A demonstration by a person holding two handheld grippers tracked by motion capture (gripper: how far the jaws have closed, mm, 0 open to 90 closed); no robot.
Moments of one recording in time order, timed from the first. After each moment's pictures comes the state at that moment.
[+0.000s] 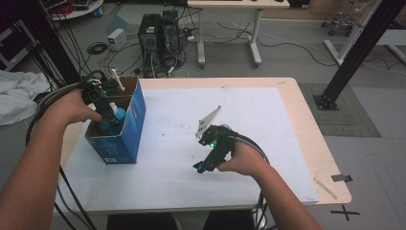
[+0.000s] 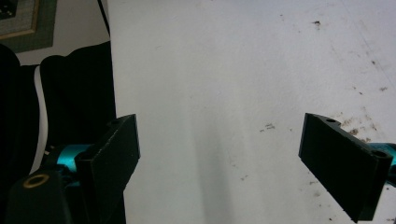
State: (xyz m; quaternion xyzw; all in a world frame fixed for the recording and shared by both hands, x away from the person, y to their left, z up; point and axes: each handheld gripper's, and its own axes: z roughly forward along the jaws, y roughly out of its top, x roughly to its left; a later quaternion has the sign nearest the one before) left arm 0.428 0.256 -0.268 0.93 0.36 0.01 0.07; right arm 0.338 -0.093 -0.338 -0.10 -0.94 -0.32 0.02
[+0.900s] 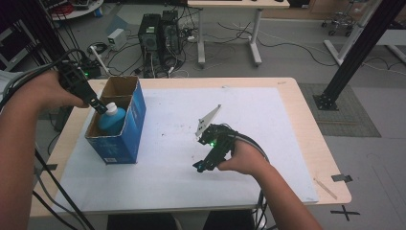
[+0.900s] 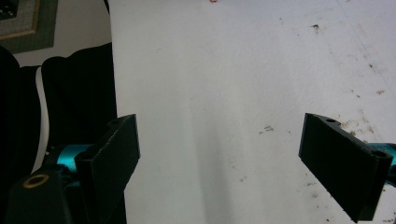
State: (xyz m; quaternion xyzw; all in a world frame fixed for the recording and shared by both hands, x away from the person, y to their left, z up) left arm 0.411 0.270 -0.199 0.93 0.36 0.04 0.09; right arm 0.338 -0.092 -0.334 -0.10 -0.94 -0.32 0.02
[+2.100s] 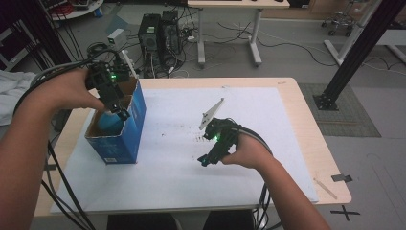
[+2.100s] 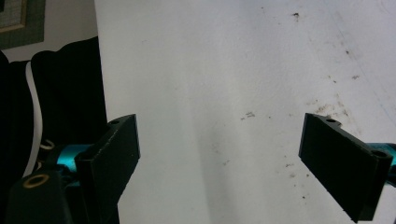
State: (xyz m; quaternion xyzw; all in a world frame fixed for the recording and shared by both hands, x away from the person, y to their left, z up) left arm 0.397 0.193 -0.191 0.97 0.21 0.01 0.09; right arm 0.351 -0.101 -0.326 -0.11 -0.95 -0.30 0.01
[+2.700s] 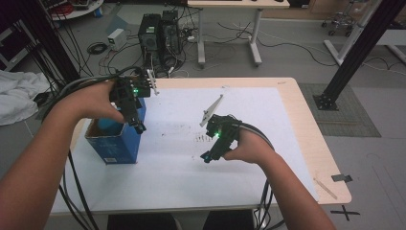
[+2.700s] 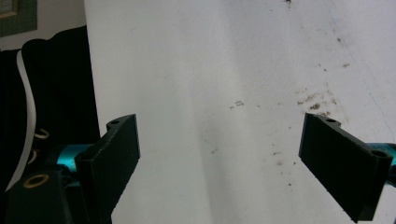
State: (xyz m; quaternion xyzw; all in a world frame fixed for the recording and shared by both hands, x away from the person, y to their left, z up) left arm 0.398 0.152 -0.231 0.99 0.15 -0.02 0.07; right arm 0.363 -0.103 -0.324 -0.11 -0.96 -0.27 0.01
